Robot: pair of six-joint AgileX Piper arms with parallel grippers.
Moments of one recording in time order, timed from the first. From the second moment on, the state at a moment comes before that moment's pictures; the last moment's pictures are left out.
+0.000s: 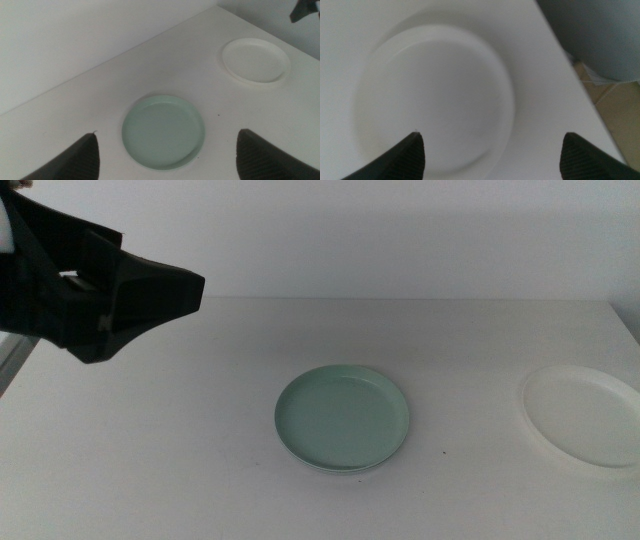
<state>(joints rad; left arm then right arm) -0.35 0.90 -1.15 -0.44 0.89 0.44 -0.27 1.55 -1.21 0.00 0.92 0.25</state>
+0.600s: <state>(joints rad) -0.35 0.90 -1.15 -0.44 0.89 0.44 -0.35 2.04 -1.41 0.07 0.85 0.14</state>
